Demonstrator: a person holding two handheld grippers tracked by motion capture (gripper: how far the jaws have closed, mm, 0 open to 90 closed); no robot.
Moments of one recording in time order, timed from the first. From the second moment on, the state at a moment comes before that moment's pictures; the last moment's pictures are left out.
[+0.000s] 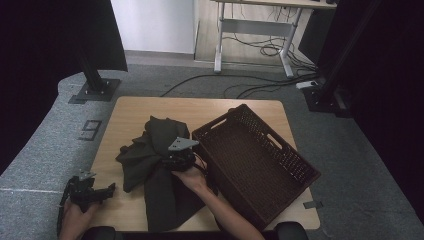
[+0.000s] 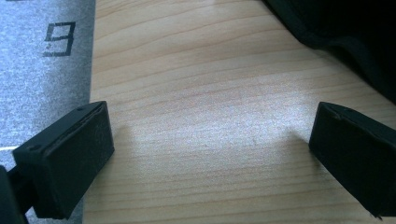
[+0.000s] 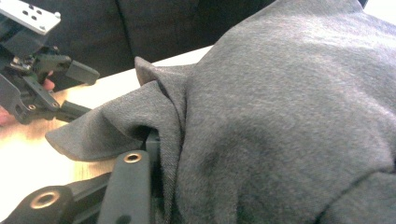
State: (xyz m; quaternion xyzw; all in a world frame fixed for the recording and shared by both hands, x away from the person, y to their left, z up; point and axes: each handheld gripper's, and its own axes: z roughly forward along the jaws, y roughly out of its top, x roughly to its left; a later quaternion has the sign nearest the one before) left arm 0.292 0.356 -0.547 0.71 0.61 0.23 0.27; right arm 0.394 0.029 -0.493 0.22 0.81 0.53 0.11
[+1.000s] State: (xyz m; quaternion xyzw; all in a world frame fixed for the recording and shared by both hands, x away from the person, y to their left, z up) left arm 0.293 0.356 -0.547 0.71 0.61 0.23 0.27; right arm 0.367 0.026 -0.455 0.18 0.82 0.52 0.17
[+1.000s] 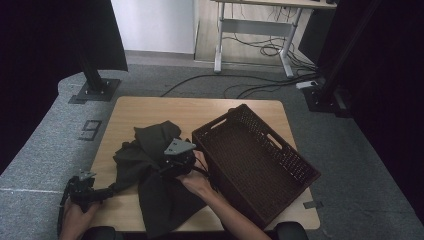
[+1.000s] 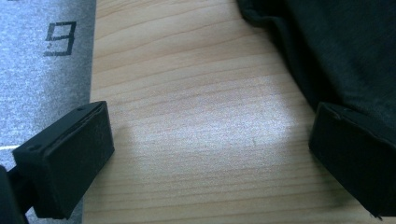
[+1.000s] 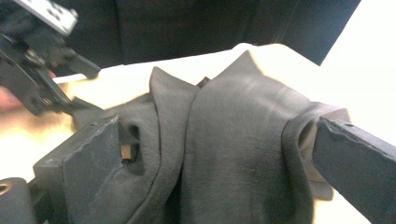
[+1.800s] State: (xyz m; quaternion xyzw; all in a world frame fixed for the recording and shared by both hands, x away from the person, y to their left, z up) left arm 0.292 0.355 -0.547 0.71 0.61 0.23 0.27; right arm 0.353 -0.023 -0.407 0.22 0.80 0.53 0.15
